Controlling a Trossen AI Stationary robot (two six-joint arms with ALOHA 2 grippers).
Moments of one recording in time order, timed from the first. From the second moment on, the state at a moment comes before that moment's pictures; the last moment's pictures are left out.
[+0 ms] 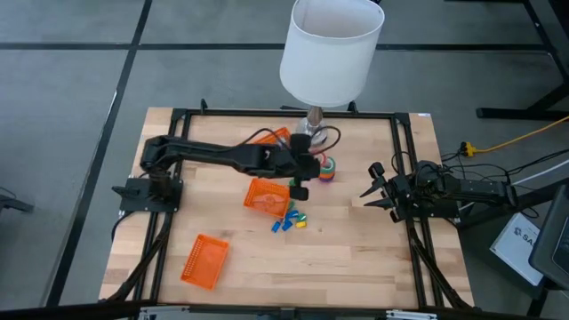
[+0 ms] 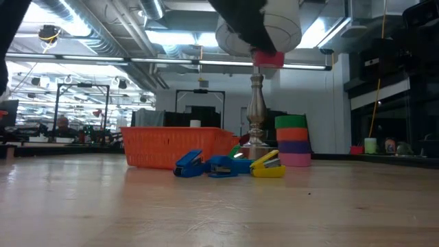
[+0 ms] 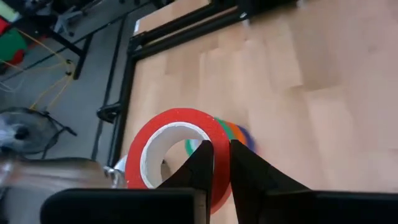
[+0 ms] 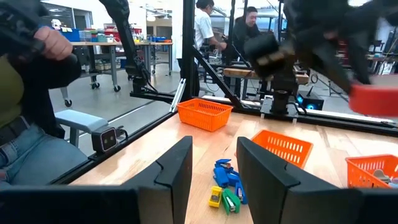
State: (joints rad) left arm -0.01 1.87 1.66 -0.48 -0.35 0.31; right arm -0.07 0.04 0.01 0.08 -0.46 -0.01
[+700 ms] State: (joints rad) left arm -0.15 1.68 1.30 -0.50 -0.59 -0.20; right arm -0.07 0.04 0.01 0.08 -0.46 -0.01
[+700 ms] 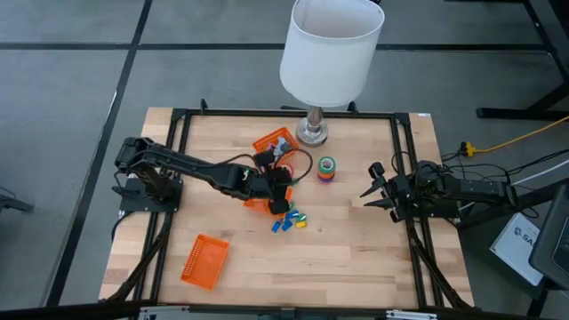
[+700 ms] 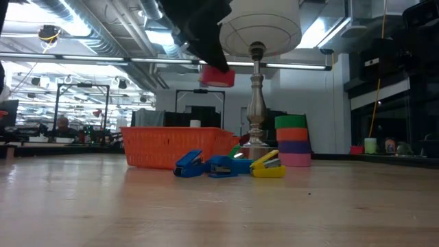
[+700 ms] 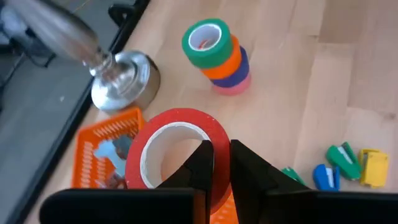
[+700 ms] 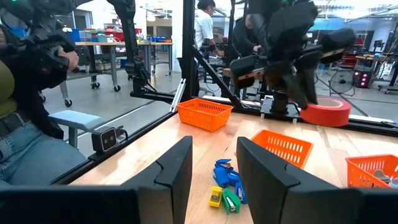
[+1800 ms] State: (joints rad) left arm -0.24 1.68 1.12 -0.62 -0.63 -0.85; right arm -0.07 0.04 0.01 0.08 -0.46 -0.01
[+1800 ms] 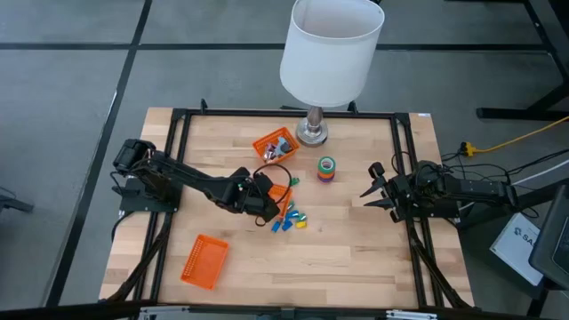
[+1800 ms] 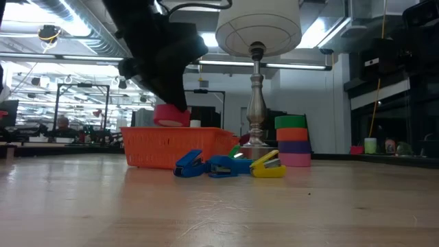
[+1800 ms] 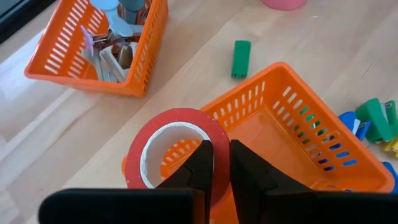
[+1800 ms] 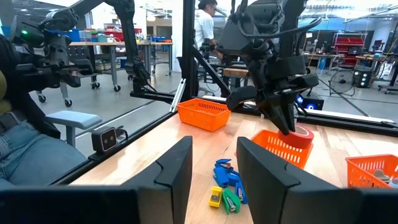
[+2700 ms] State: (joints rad) left arm -0.24 1.68 1.12 -0.63 -0.63 -0.89; right arm -0.07 0.04 0.01 0.08 -0.46 -0.01
